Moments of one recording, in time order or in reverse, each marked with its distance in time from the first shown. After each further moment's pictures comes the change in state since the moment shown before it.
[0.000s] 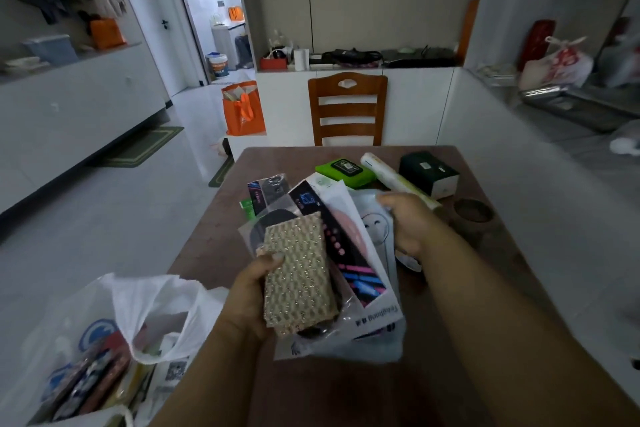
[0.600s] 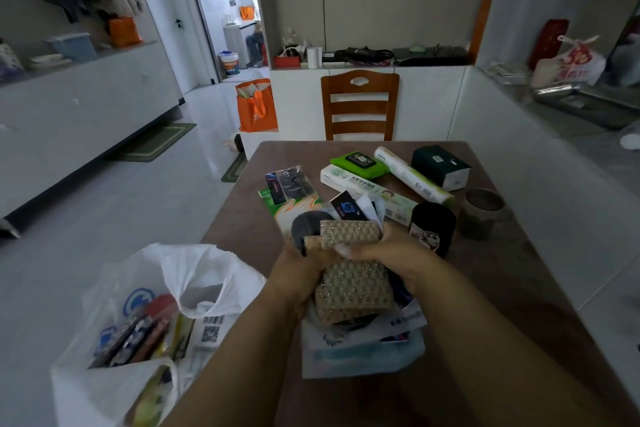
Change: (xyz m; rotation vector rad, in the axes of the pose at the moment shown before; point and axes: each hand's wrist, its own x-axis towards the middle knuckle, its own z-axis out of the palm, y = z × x) left_hand -0.027 -0.007 0.028 0.439 0.184 0.126; right_hand -0.078 0.051 0.038 -0.391 -0.138 -0.031
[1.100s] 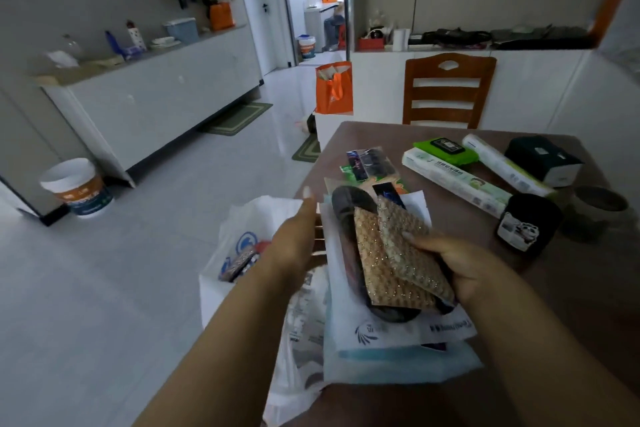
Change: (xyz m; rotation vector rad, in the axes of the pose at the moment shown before) left_hand -0.080 0.051 -0.098 0.166 0.305 -0.086; right_hand -0.035 0.007 0.076 0.449 -0.305 0.213
